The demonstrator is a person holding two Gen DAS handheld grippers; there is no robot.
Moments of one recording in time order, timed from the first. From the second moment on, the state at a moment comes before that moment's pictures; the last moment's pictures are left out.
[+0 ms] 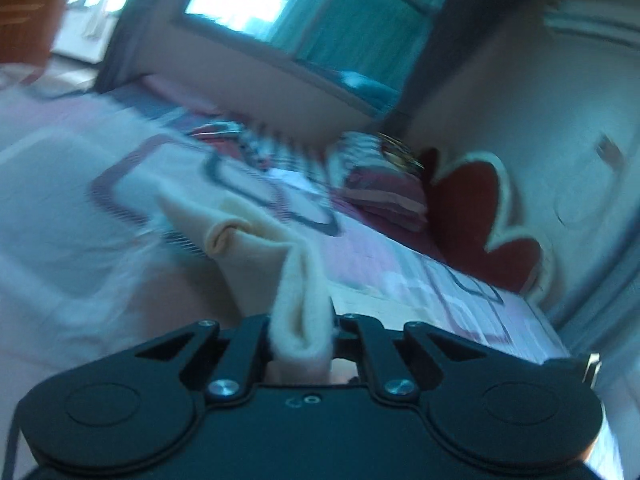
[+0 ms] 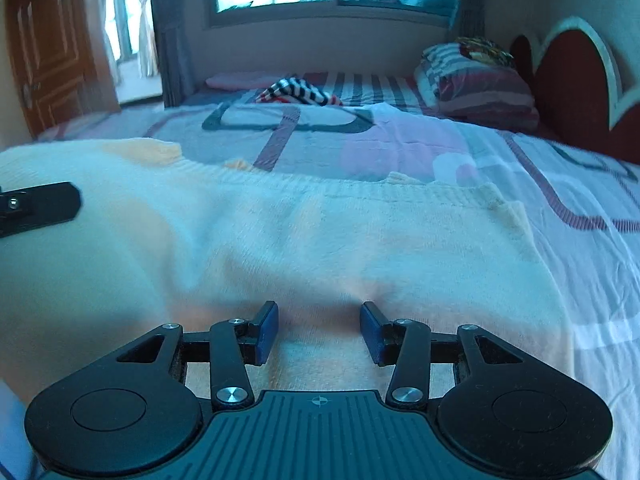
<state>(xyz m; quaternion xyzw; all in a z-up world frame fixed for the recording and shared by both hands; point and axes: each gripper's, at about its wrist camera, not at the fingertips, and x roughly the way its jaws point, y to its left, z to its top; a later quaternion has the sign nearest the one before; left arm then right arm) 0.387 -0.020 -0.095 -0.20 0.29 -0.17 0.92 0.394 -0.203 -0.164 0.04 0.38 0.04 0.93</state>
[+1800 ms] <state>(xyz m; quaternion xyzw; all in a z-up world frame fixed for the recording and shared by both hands) 0.402 -0.087 -0.138 -0.12 0.37 -0.16 0.91 0.378 -0.345 -0.146 0.35 0.38 0.06 0.86</state>
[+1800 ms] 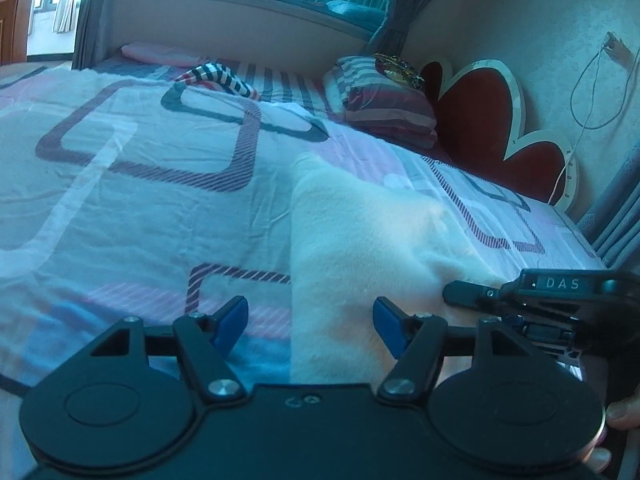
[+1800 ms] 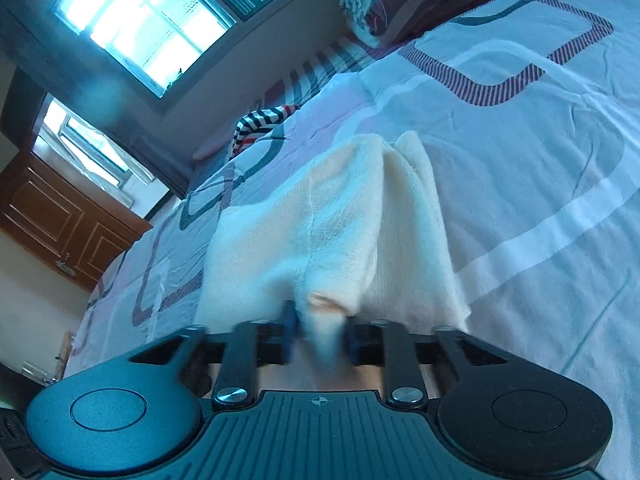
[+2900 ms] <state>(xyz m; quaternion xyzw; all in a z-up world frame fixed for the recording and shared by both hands) 0.447 -0.110 -0.123 -0.15 0.38 -0.17 0.90 0.394 -0.391 -0.124 0.32 0.36 -0.01 0.88</state>
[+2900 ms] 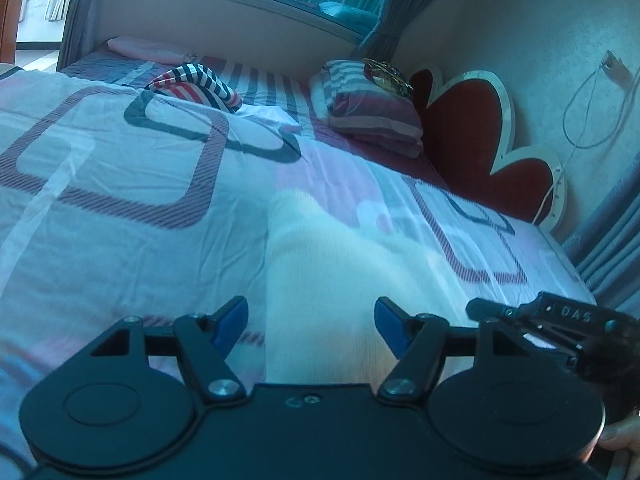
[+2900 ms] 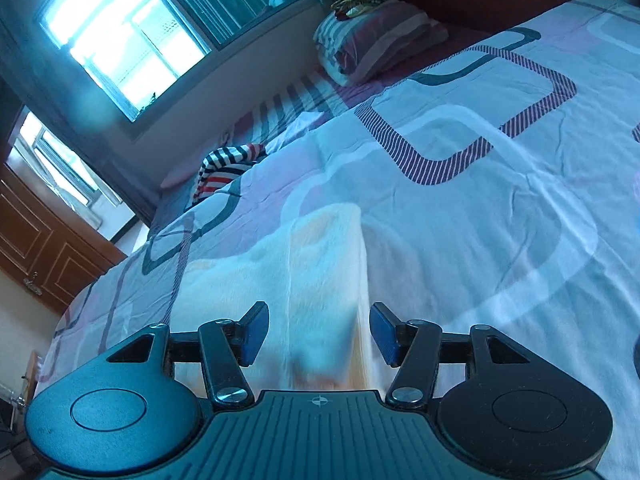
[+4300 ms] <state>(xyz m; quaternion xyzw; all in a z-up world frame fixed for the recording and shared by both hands) 0.519 -0.126 -0.152 -0.14 0.39 -0.11 0.90 0.476 -0.369 -0.161 0.13 0.38 -0.06 0.92</state>
